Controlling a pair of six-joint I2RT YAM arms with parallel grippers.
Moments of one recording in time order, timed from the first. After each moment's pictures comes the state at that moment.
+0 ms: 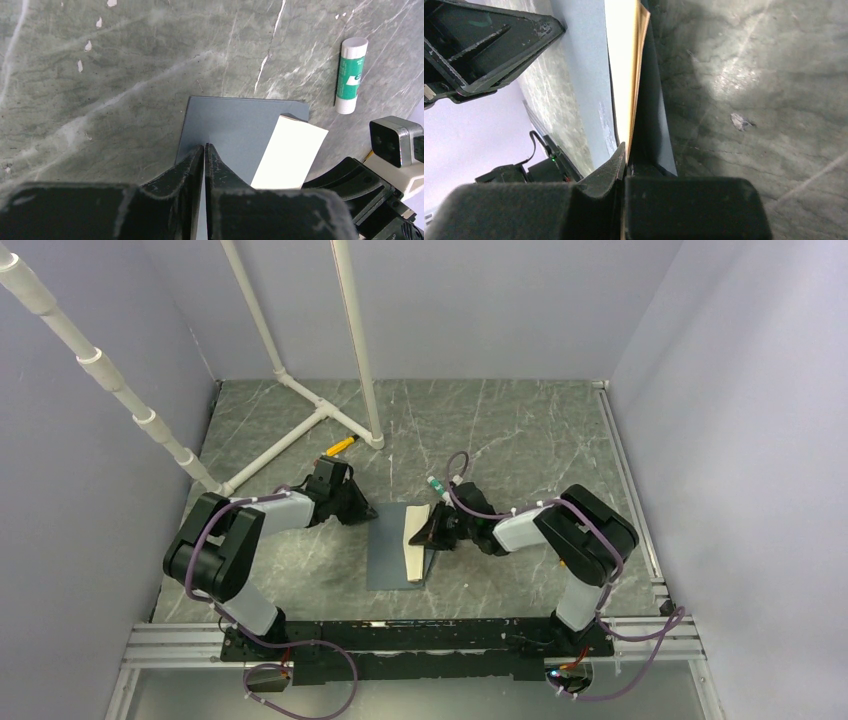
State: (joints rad) left arm -0.40 1.61 0.70 0.01 0.19 -0.89; right arm 0.71 1.75 0.59 0.48 -0.37 1.13
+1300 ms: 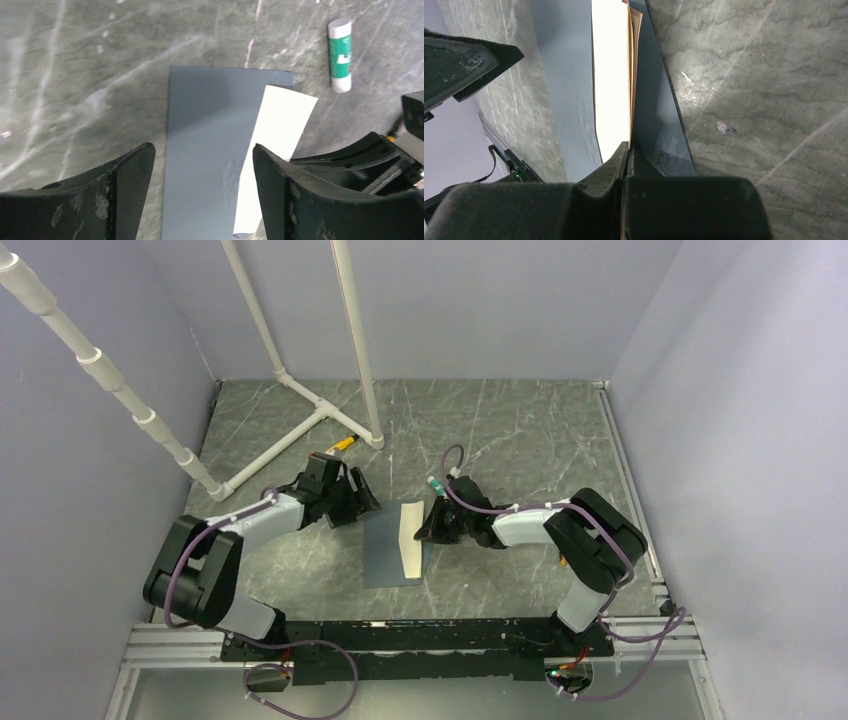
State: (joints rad) left arm -0.40 1.48 0.71 -0.10 0.18 -0.79; right arm 0.73 1.70 0.67 0.26 -0.24 0.96
